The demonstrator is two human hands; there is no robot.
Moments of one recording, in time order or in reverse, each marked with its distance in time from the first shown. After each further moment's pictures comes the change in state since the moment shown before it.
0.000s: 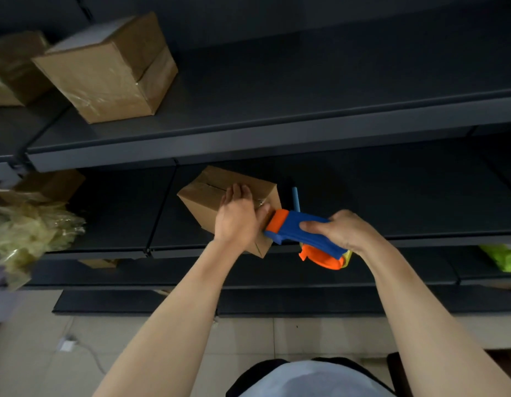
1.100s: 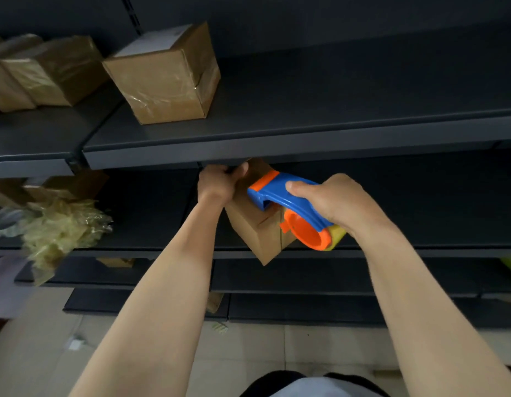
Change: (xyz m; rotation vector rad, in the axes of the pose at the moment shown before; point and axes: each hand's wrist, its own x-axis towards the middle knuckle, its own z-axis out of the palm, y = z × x) left_hand 0.050 -0.091 -0.055 -0.701 0.188 -0.328; right_hand -0.066 -0.124 0.014 0.061 0.208 -0.109
